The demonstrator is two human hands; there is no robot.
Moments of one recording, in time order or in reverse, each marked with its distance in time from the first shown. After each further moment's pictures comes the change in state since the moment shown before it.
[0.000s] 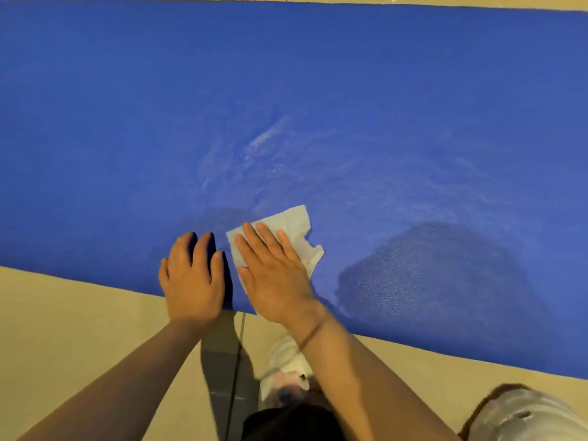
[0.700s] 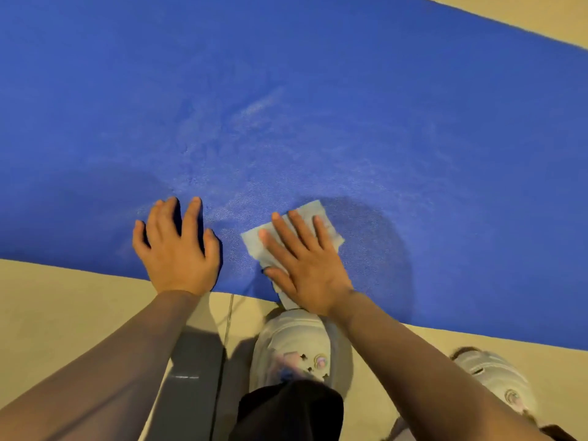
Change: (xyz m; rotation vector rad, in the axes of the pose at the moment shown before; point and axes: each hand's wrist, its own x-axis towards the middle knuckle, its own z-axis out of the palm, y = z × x) left_hand 0.008 -0.012 0.027 0.006 0.155 0.092; right_hand -0.041 0.054 -0.005 -0.117 -0.014 -0.176
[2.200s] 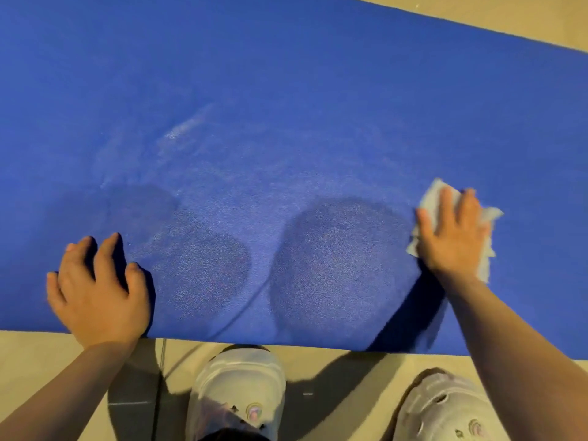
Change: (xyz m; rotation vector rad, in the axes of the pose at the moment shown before) left_hand 0.000 0.020 0.001 -0.036 0.011 -0.152; right_hand -0.121 0.250 -0.034 0.028 0.053 1.069
